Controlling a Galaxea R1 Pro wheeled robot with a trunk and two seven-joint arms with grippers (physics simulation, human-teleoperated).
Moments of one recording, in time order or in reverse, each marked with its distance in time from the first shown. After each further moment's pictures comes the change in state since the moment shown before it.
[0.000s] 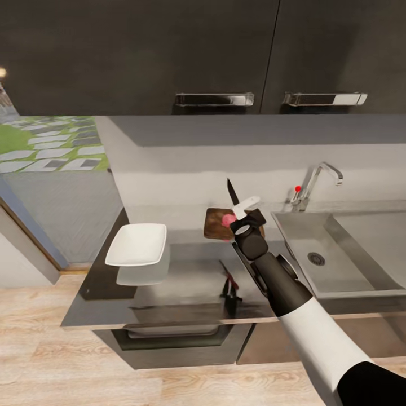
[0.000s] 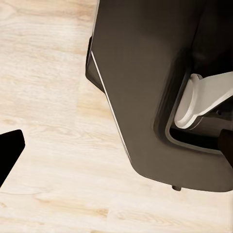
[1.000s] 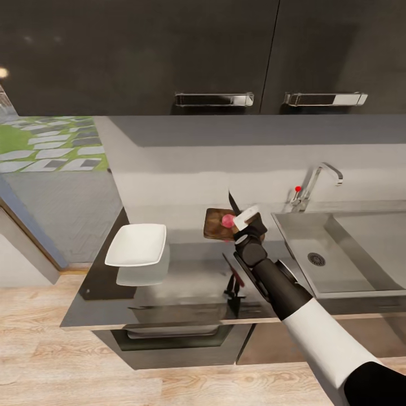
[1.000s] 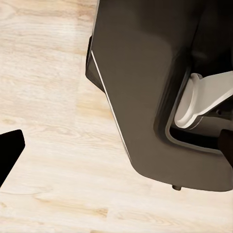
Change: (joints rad) left arm 0.000 0.000 0.000 0.001 0.000 0.000 0.000; right arm 0.007 -0.044 0.063 0.100 -0.002 -0.002 -0.001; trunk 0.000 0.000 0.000
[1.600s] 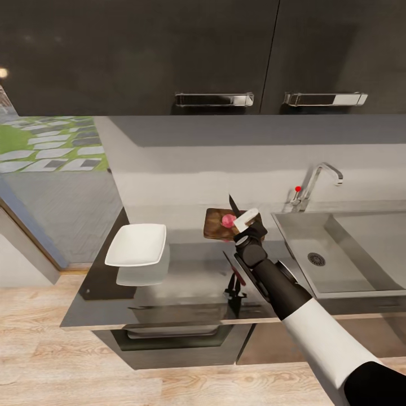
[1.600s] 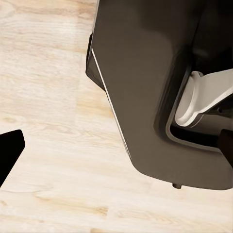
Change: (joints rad) left arm 0.000 0.000 0.000 0.005 0.000 0.000 0.000; right arm 0.000 -0.003 -0.002 0.028 -0.005 -0.014 0.003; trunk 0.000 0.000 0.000
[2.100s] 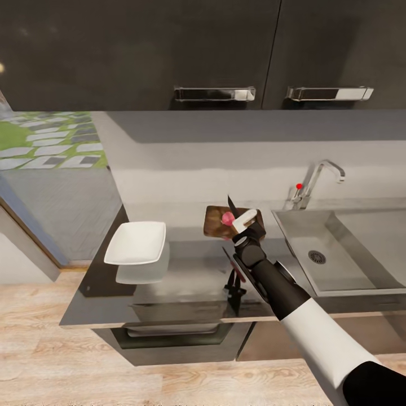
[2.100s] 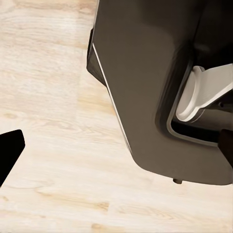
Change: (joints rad) left arm 0.000 0.000 0.000 0.000 0.000 0.000 0.000; right arm 0.000 0.007 0.000 0.016 -0.002 -0.013 0.001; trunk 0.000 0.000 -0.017
